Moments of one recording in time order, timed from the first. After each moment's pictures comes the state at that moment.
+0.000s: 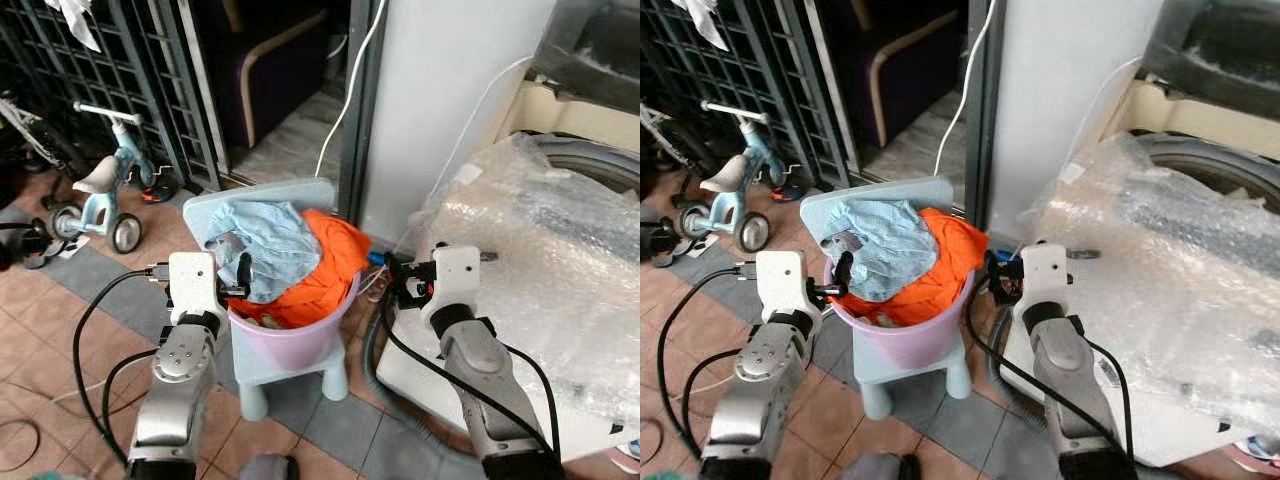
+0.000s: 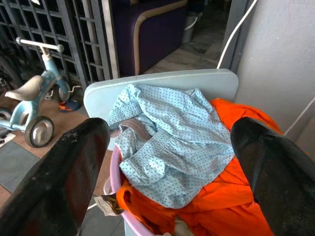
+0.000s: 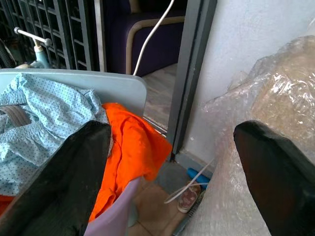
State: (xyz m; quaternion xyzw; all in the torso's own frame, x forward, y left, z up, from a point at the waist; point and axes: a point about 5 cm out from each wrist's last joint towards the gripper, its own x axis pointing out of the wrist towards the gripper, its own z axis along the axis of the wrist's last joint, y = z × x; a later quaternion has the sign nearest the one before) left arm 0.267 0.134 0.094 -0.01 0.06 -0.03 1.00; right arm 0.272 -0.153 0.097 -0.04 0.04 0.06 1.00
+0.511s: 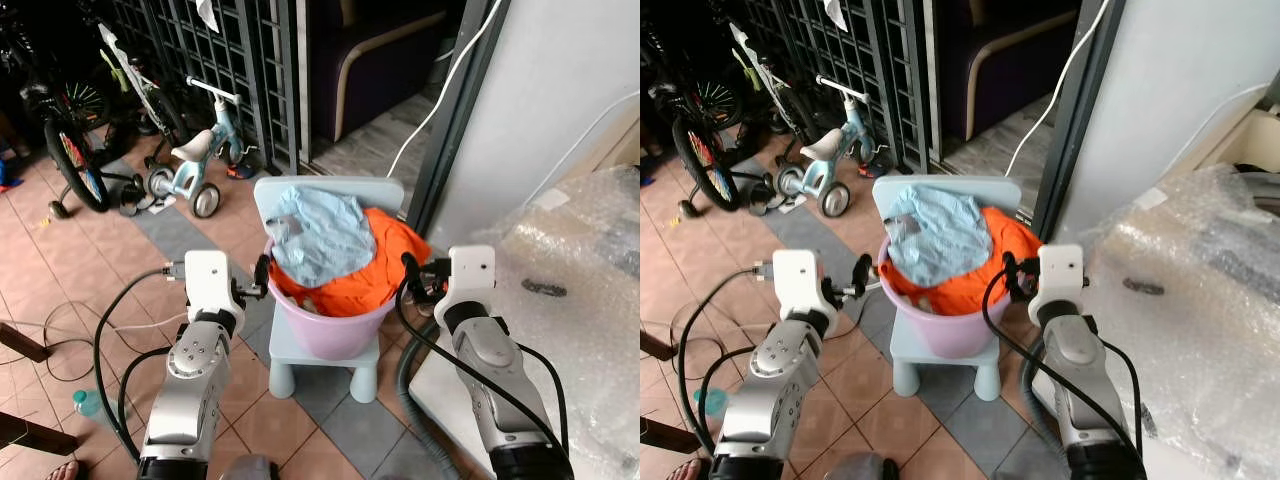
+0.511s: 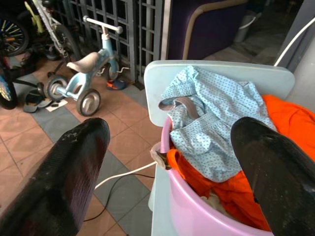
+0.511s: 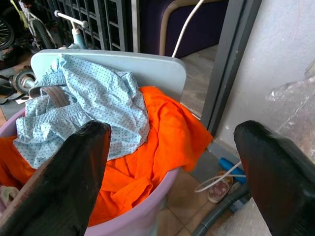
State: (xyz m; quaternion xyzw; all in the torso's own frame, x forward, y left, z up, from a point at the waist) left arm 0.264 0.140 0.090 -0.02 0.08 -0.02 1.00; right arm 0.274 -0.159 0.080 -0.01 0.09 0.03 1.00
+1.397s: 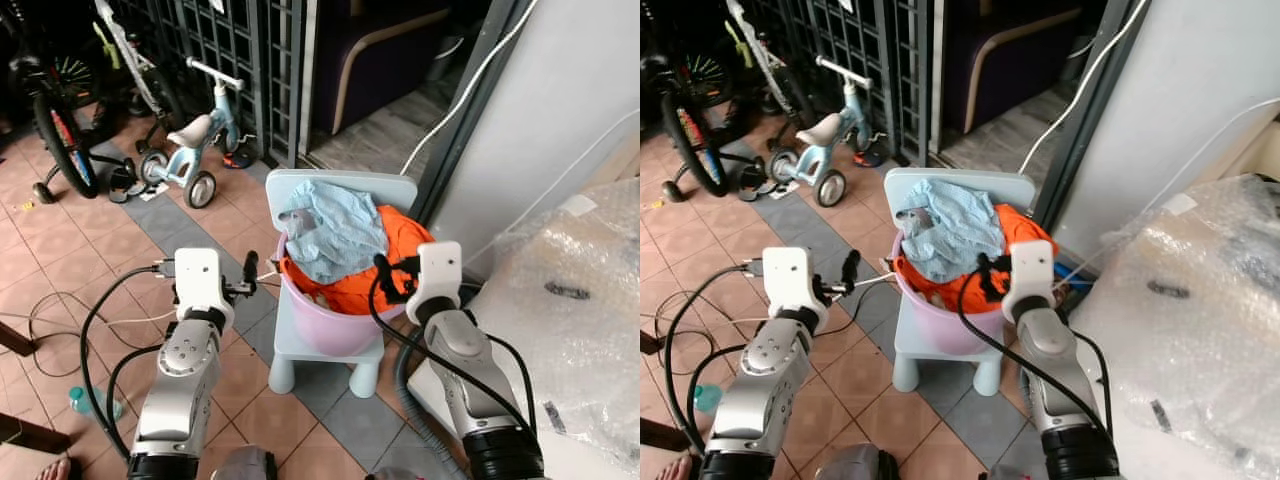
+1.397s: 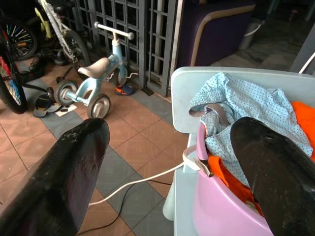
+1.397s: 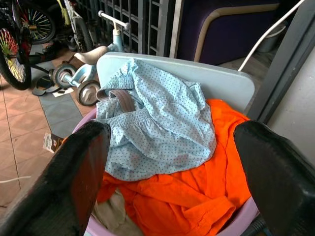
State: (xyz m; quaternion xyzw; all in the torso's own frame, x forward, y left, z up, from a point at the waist) left arm 0.268 0.136 0.093 -0.02 0.07 -0.02 1.00; right arm 0.282 -0.131 0.084 -0.02 0.08 0.09 0.99
